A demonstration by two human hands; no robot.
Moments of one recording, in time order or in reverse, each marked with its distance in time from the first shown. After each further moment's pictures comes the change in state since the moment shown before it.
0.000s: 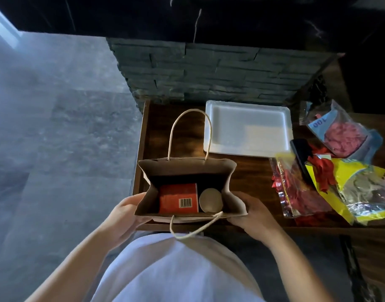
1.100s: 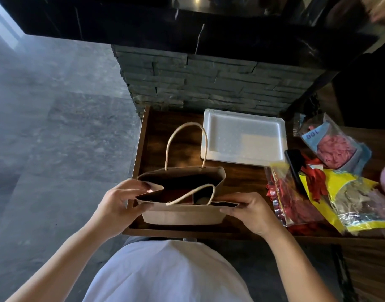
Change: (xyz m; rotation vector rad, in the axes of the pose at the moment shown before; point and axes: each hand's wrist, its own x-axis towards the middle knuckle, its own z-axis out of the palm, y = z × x) left_hand 0.006 0.015 -0.018 0.894 0.180 0.733; right_hand 0.018 -0.009 -0.014 0.047 -0.036 -0.312
